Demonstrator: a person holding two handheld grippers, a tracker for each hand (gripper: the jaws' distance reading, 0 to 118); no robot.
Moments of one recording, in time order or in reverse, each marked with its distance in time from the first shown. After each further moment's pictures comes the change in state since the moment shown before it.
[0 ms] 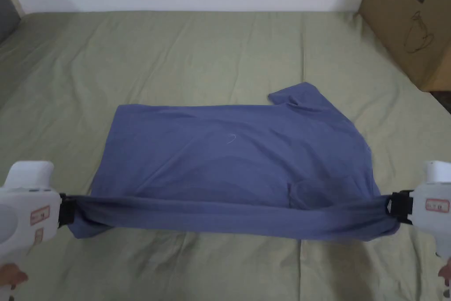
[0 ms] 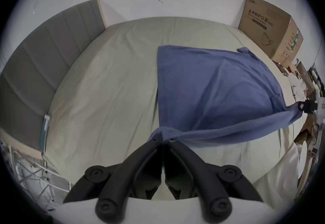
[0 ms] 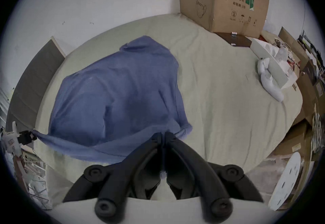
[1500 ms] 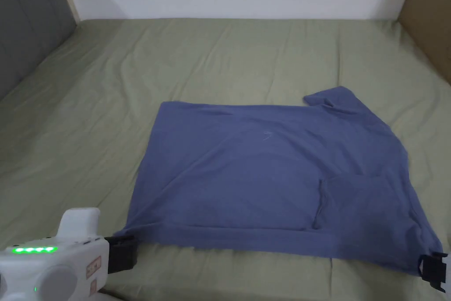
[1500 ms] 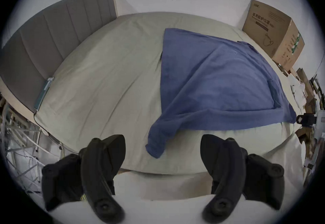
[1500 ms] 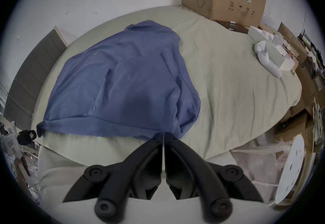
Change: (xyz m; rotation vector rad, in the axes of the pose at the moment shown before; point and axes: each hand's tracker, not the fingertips) left arm 0.011 -0.116 0.022 0.006 0.012 0.104; right arm -0.005 -0.106 0.022 -0.056 -0.002 0.033
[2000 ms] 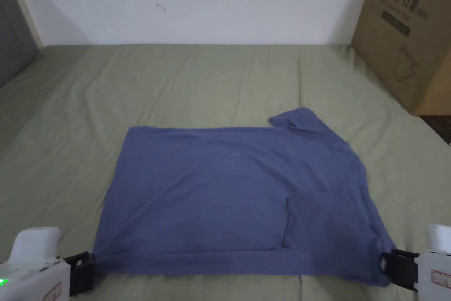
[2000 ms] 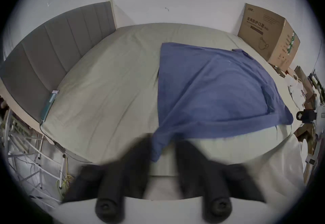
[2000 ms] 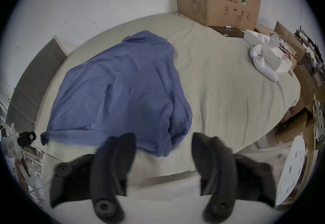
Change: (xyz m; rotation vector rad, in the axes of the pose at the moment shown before) left arm 0.003 0.010 0.029 0.084 -0.004 -0.038; right arm 0.012 0.003 0.019 0.071 -0.003 0.002
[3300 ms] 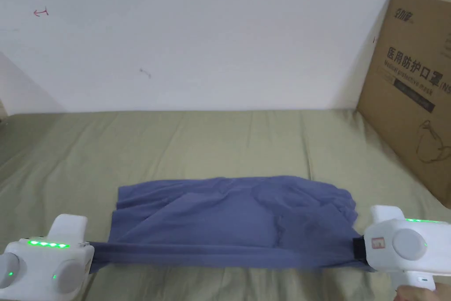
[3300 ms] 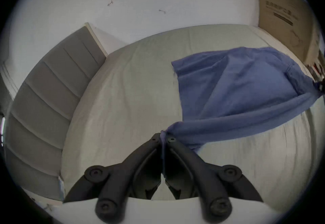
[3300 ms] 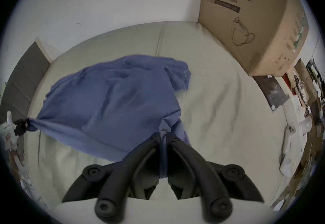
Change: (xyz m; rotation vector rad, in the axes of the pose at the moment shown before) left arm 0.030 0.269 -0.240 0.027 0.203 -0.226; right arm -0.064 0.283 -0.198 -0.030 -0.048 0.081
